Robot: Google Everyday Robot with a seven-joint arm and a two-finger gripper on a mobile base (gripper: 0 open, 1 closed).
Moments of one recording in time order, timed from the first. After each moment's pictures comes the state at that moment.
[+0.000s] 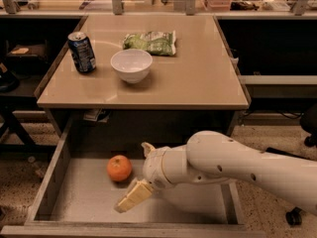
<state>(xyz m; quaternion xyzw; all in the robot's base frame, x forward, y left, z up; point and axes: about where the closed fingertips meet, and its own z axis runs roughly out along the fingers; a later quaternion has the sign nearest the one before) 0.420 0.072 0.688 -0.53 0.73 0.27 0.34</state>
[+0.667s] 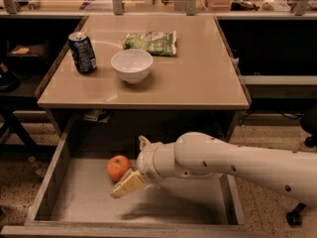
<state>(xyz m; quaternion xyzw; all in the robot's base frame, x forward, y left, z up) 0.466 0.089 0.661 -0.51 0.74 0.25 0.37</state>
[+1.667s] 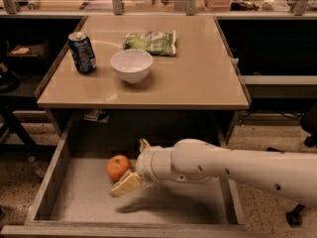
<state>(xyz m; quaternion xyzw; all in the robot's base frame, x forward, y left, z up) 0.479 0.096 0.636 -0.49 0.75 0.24 0.38</state>
